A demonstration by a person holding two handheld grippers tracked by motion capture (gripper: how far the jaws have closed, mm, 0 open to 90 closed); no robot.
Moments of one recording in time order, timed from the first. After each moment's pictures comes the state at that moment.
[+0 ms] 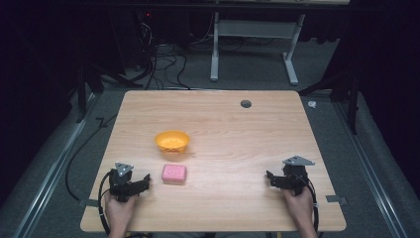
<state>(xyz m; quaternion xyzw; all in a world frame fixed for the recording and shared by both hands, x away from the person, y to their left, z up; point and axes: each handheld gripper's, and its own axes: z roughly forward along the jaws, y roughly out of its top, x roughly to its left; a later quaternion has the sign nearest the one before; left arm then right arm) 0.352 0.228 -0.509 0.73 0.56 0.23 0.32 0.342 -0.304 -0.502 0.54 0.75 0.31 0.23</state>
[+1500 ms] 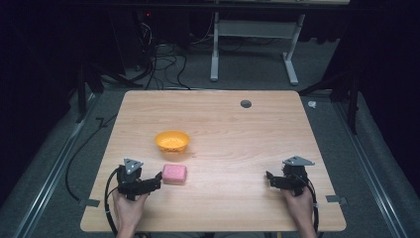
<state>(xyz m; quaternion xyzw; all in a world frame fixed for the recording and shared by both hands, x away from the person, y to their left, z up) 0.336 0.183 -0.459 0.74 0.54 0.22 0.35 0.342 -0.304 -0.502 0.54 0.75 0.31 0.23</state>
